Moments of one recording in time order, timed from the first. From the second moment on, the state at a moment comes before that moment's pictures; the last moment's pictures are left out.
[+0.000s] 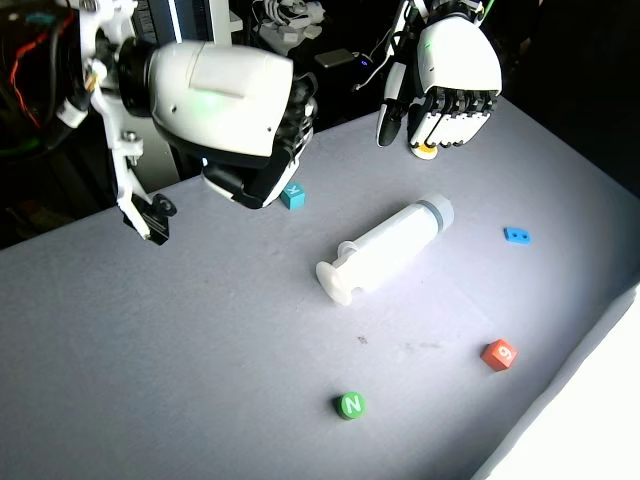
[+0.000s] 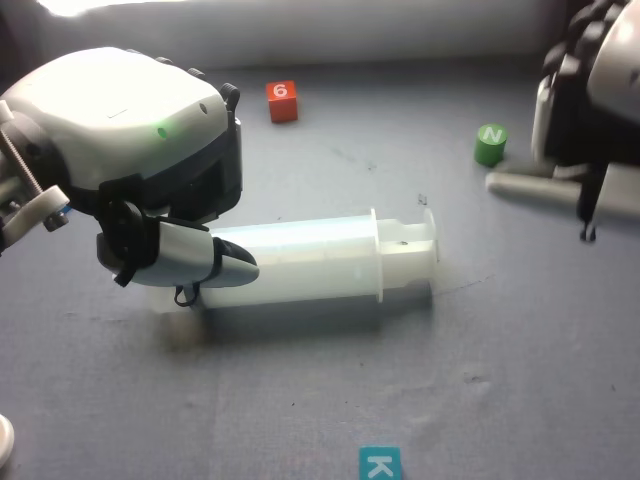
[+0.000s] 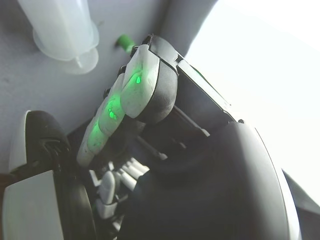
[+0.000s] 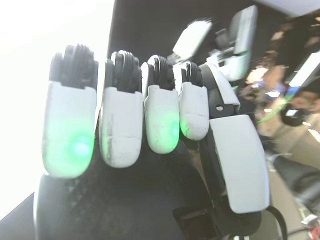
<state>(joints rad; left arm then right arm) 0.42 -0.68 0.60 -1.02 -0.35 2.06 -0.40 -0.64 0.66 -0.10 0.65 -0.95</state>
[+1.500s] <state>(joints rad) 0.50 -0.97 0.77 -1.36 -0.57 2.23 -0.37 -0.64 0.70 0.17 0.48 -1.03</state>
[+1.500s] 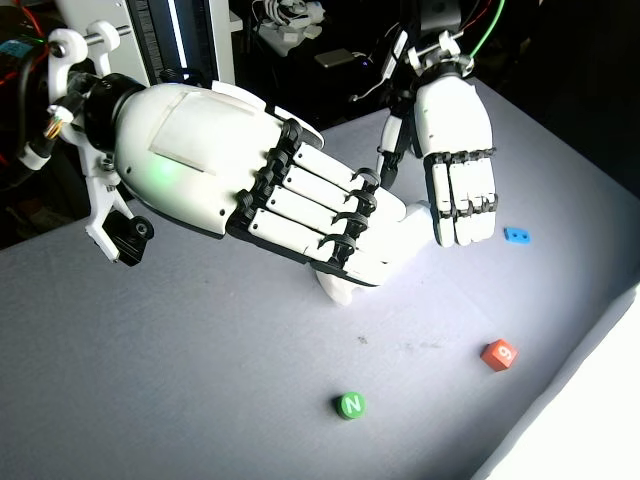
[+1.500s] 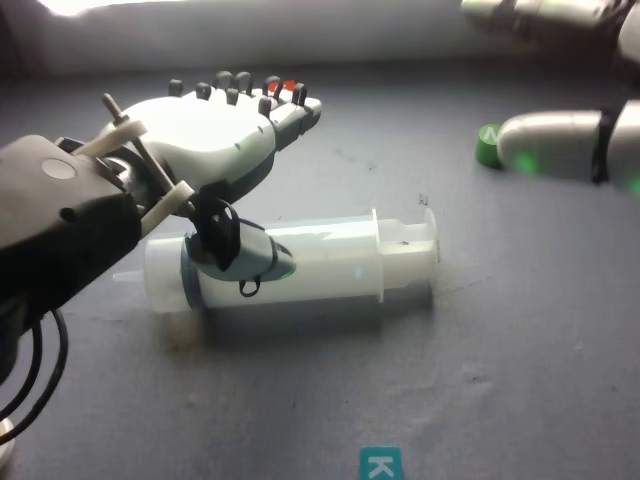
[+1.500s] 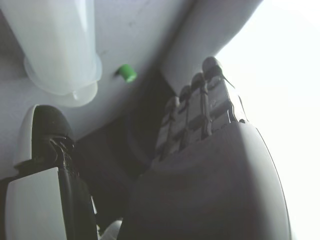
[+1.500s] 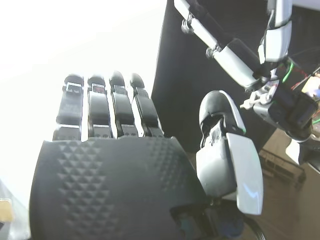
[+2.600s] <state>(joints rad) 0.65 -1.17 0.94 -1.39 -0.61 2.22 -0.36 -0.65 0.70 0.17 0.42 -1.05</state>
